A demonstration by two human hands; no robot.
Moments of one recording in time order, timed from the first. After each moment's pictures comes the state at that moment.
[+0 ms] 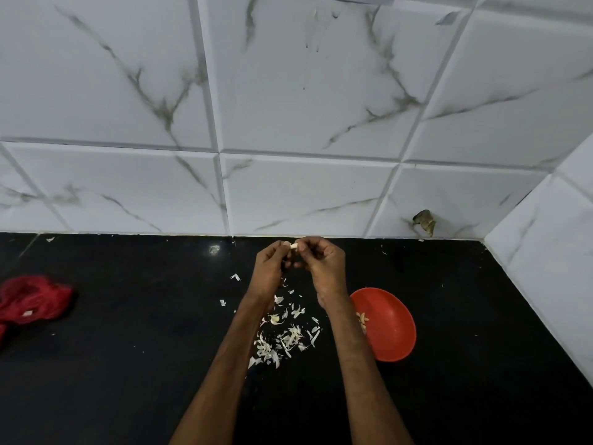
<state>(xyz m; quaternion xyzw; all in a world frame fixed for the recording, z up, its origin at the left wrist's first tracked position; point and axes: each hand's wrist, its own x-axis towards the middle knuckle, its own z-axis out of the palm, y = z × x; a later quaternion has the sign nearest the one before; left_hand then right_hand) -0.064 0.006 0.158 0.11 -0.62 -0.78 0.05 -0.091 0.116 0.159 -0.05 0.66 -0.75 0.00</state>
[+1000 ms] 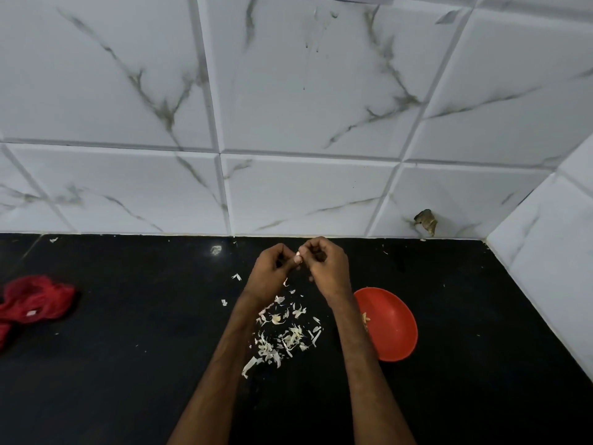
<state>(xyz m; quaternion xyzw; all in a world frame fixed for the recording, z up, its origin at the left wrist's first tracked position) -0.073 -0.010 0.135 0.02 -0.76 -0.64 0.05 -0.095 0.126 0.158 -0.07 0.81 -0.59 -0.02</state>
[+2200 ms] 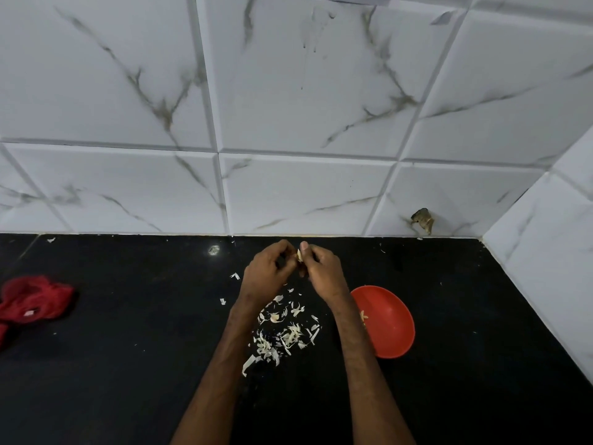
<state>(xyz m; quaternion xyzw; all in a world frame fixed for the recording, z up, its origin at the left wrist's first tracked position) -0.062 -0.013 0.139 -0.01 -0.88 -0.47 0.13 -0.097 0.130 0.147 -0.10 0.83 -0.55 0.06</state>
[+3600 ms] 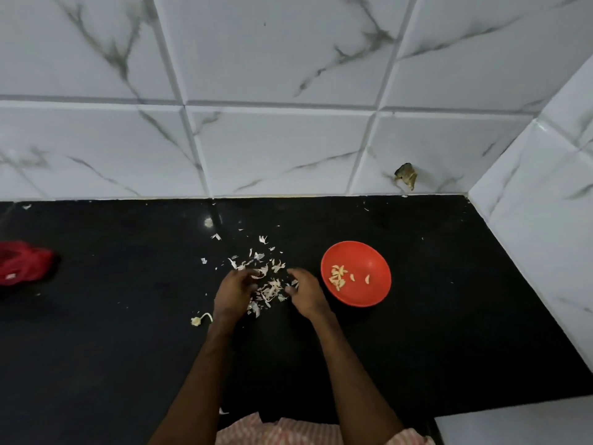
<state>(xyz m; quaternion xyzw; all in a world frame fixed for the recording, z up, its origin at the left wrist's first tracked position) 0.002 -0.003 -0.010 0.15 -0.90 -0.40 -0.01 -0.039 0.182 0.013 -0.07 0.92 -0.35 0.18</state>
